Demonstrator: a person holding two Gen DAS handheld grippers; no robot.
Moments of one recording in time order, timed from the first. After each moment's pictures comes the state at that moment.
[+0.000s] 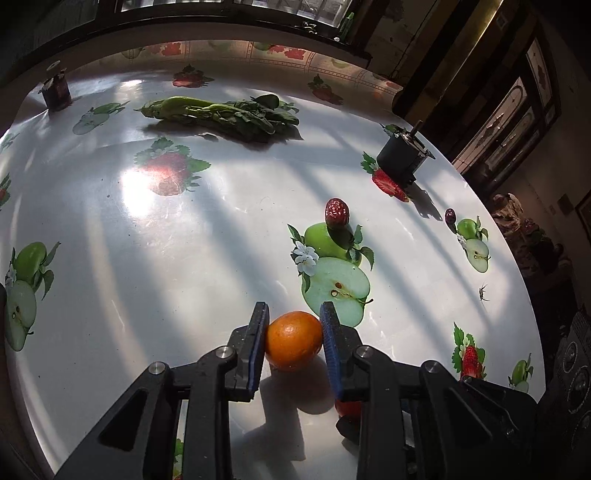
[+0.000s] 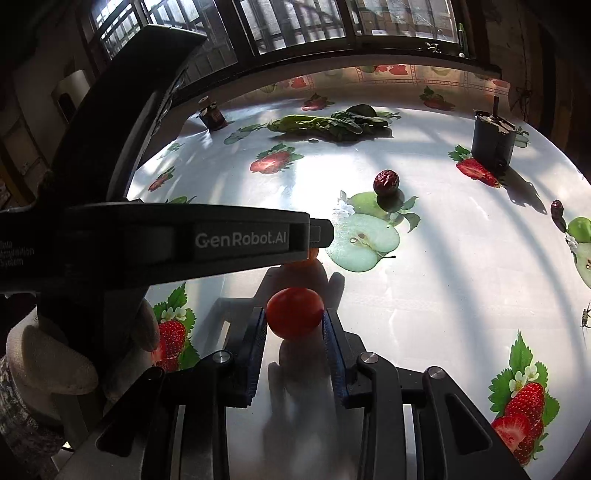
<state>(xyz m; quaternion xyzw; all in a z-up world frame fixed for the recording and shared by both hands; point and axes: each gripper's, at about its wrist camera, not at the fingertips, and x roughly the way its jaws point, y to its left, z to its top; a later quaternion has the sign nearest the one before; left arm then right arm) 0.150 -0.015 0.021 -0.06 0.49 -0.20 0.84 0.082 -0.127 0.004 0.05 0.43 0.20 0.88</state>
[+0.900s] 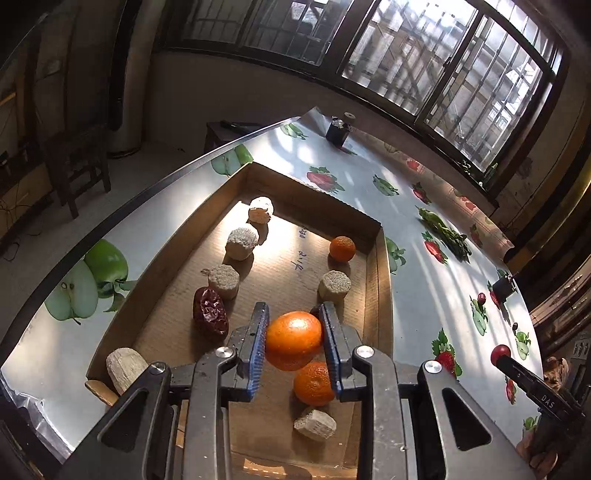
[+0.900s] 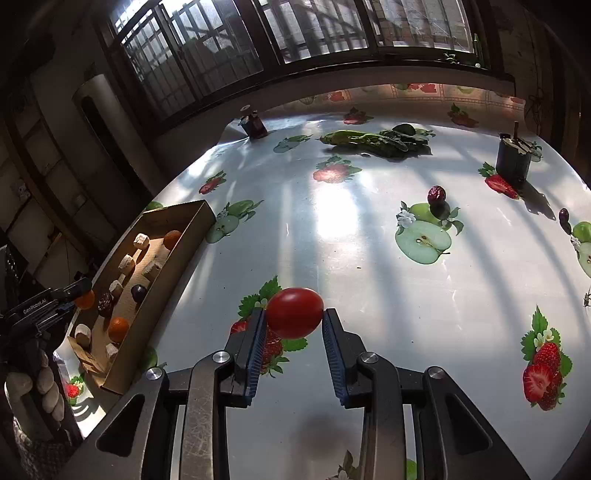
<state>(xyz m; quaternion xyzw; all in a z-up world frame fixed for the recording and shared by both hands) -0.058 0.288 0.069 -0.23 0.37 0.09 0.89 0.028 -0.061 0.053 0.06 0.42 0.25 0.87</state>
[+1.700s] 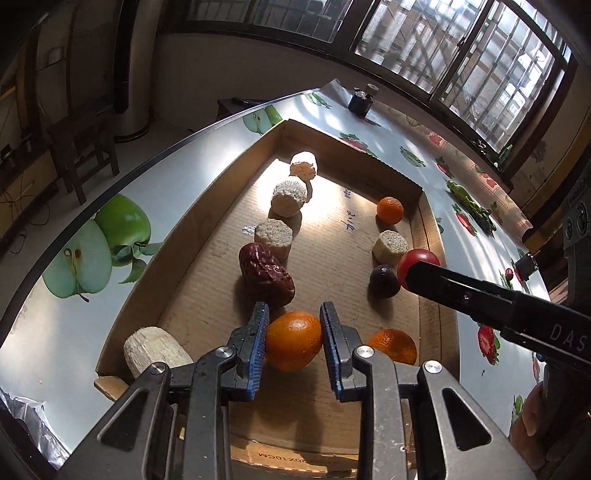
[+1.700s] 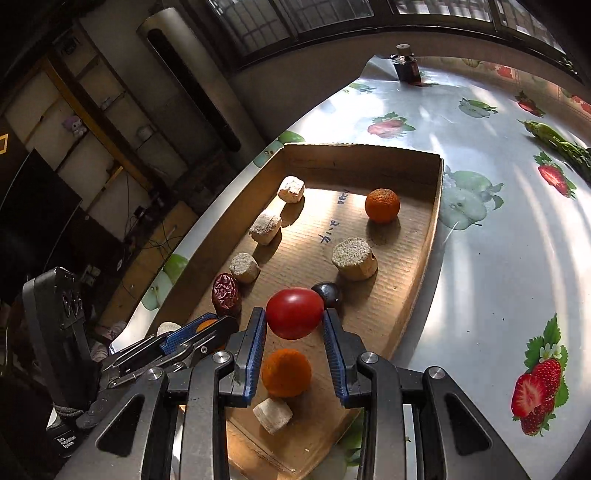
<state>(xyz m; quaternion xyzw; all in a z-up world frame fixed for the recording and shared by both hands) -0.065 0.308 0.025 -0.21 0.42 0.09 0.88 0.038 0.164 0.039 0.02 0.49 0.38 0.79</state>
